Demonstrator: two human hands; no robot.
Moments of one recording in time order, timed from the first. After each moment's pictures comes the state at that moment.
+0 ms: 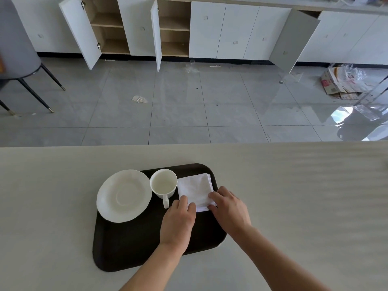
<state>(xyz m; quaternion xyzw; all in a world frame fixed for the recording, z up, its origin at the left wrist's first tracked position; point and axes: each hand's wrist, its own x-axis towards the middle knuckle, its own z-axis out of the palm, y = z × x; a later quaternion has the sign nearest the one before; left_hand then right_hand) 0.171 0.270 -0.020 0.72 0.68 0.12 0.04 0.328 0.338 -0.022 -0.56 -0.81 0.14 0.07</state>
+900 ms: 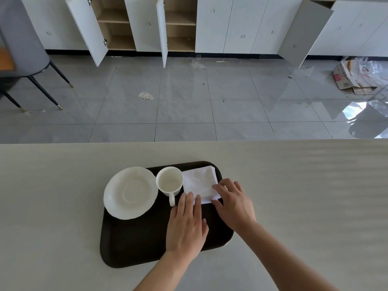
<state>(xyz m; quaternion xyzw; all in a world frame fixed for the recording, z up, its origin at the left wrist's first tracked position) 0.177 0.257 -0.038 0.70 0.71 0.04 0.07 0.323 0.346 -0.030 -0.56 -0.81 0.14 0.11</state>
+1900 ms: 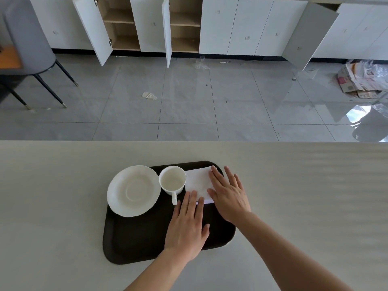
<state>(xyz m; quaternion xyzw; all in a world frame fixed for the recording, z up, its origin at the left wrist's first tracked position) 0.170 0.253 -0.054 0.73 0.68 -0.02 0.11 0.311 0.368 -0.037 -0.52 -0.84 0.15 -0.01</state>
